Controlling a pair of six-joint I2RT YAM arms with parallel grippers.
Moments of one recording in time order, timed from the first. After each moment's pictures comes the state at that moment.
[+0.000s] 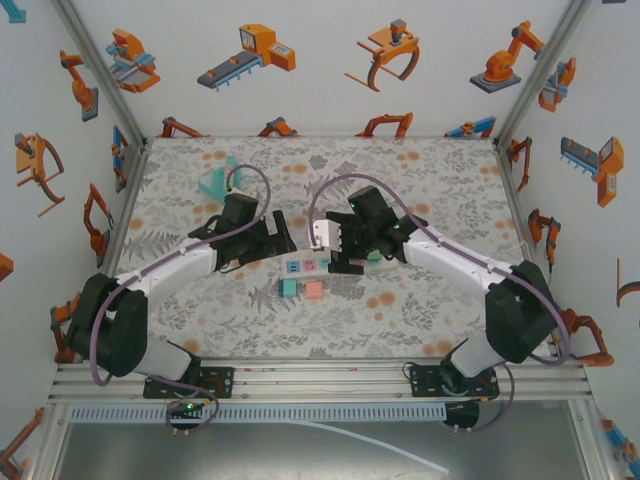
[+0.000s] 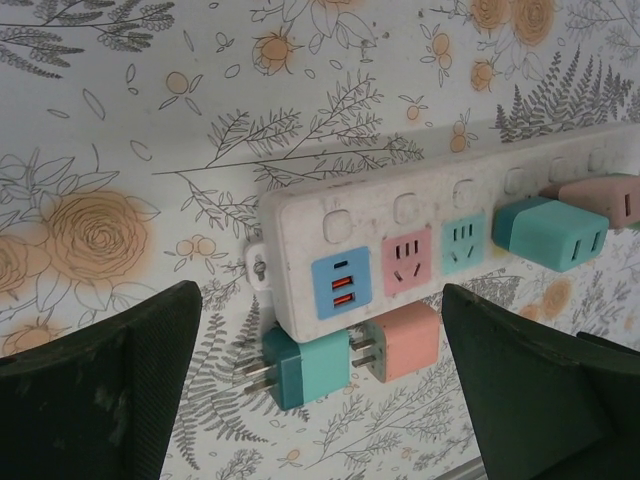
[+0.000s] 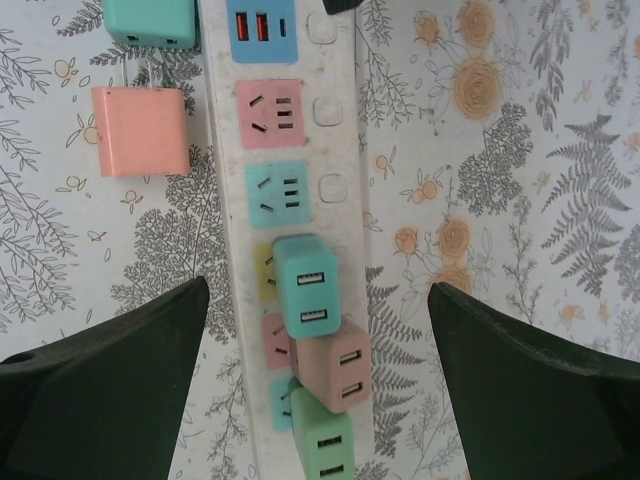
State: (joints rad) left arm -0.54 1.44 0.86 -0.25 0.09 -0.62; right arm 0.68 1.53 1.08 -0.44 -0.39 -0.95
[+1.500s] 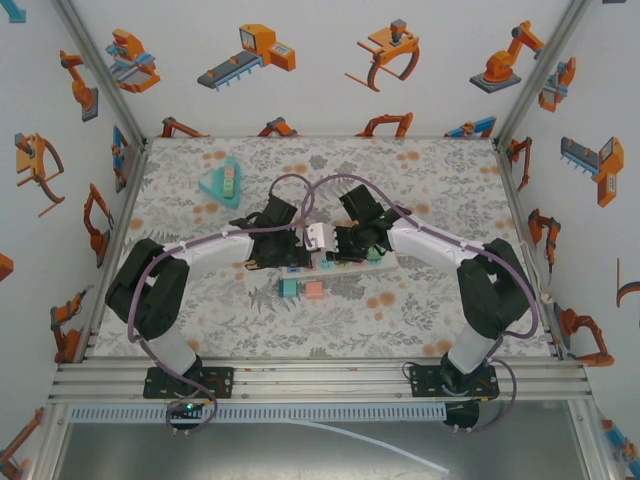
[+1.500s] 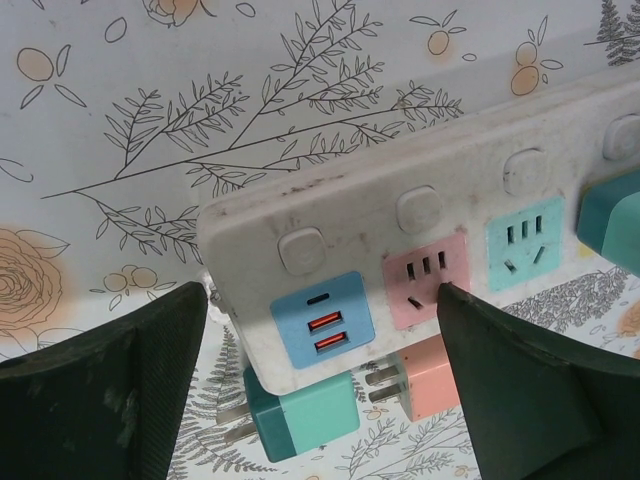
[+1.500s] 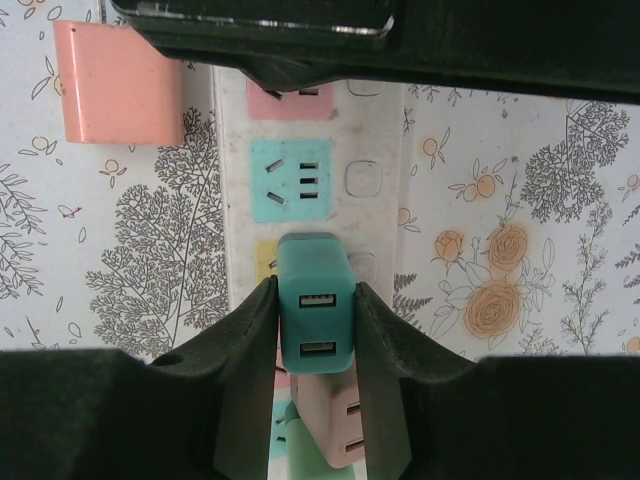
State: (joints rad) left arm -0.69 1.70 1.03 -0.36 -0.02 -0.52; right arm 0.66 1.69 1.16 -0.52 -0.40 -1.03
